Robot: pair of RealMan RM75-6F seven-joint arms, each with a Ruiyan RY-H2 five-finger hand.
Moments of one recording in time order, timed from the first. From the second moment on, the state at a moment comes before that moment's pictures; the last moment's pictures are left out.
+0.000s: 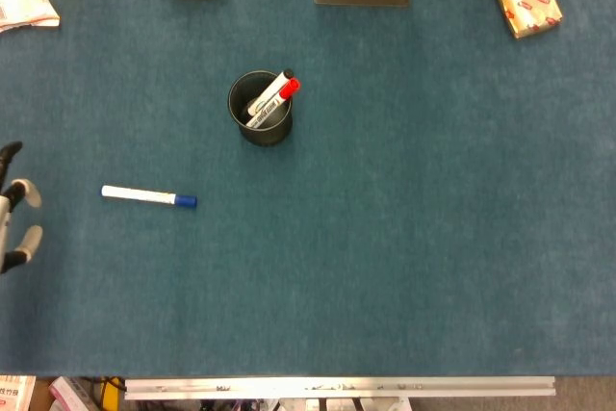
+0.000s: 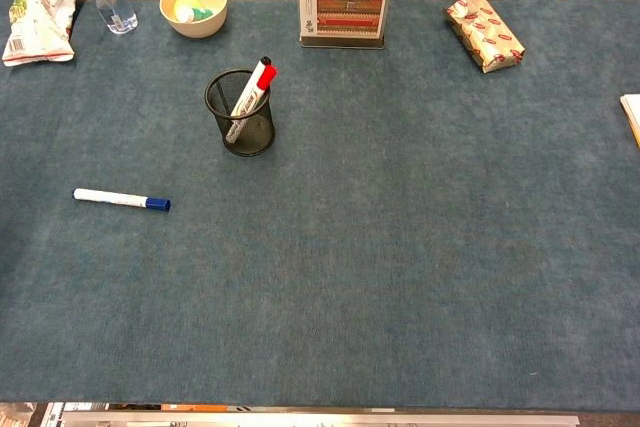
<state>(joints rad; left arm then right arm) -0.09 -1.16 0.02 -1.66 1.51 1.39 0.23 0.14 -1.21 0.07 -1.43 -1.63 1.59 0.17</state>
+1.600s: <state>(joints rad) -0.40 -1.38 -0.01 -1.58 1.20 0.98 0.43 0.14 -1.20 0.07 -1.44 -1.62 1.58 0.19</state>
